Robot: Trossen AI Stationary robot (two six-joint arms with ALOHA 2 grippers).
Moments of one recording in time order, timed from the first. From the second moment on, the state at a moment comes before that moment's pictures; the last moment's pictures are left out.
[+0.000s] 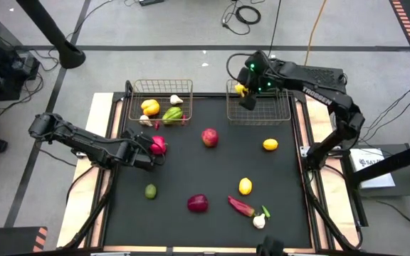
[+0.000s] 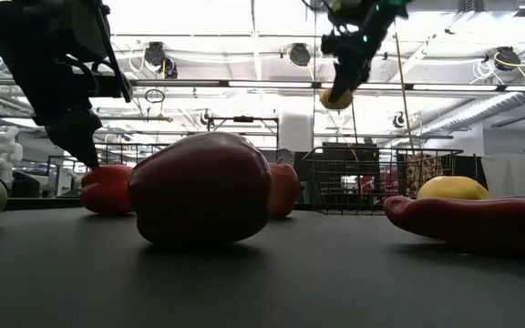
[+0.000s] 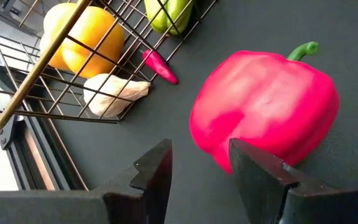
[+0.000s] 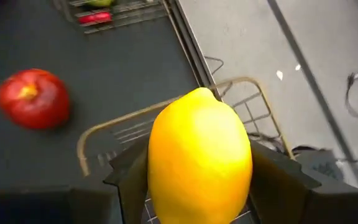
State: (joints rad) left arm -0.21 1.18 0.61 -0.95 -0.69 -0.85; right arm -0.65 1.58 1.57 -0.93 0.00 -0.29
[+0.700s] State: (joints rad) left arm -0.21 1.18 0.61 -0.94 -0.69 -0.83; right arm -0.69 1.52 1.24 -0.61 0.01 -0.25
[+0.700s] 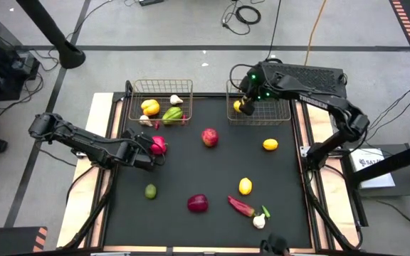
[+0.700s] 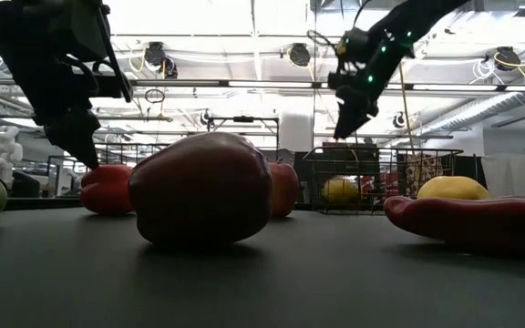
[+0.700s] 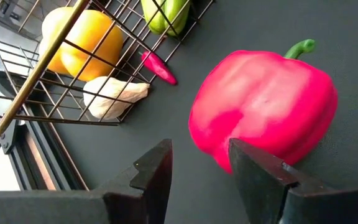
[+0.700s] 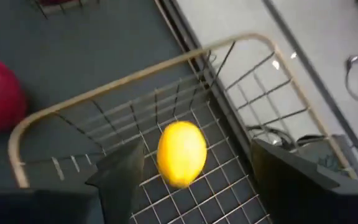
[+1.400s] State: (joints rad) left arm -0.21 1.18 0.61 -0.94 -0.69 -0.77; right arm 0.11 1.69 1.19 -0.05 0.34 -0.41
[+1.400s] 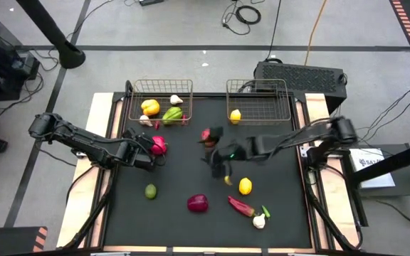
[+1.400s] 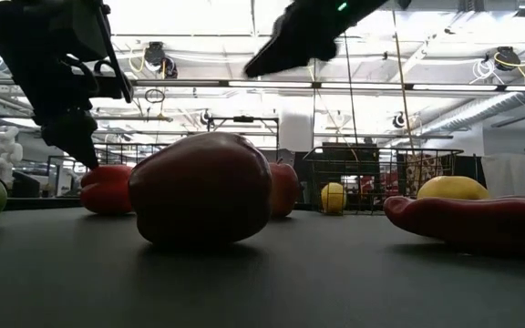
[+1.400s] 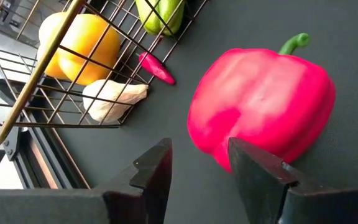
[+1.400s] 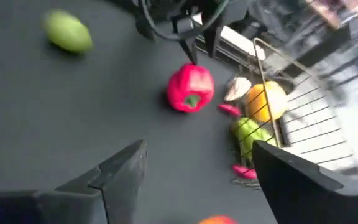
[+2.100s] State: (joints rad) left arm -0.21 1.18 0.61 -0.92 -0.70 -0.75; right arm -0.05 2.29 1.75 -0.07 0.20 -0.41
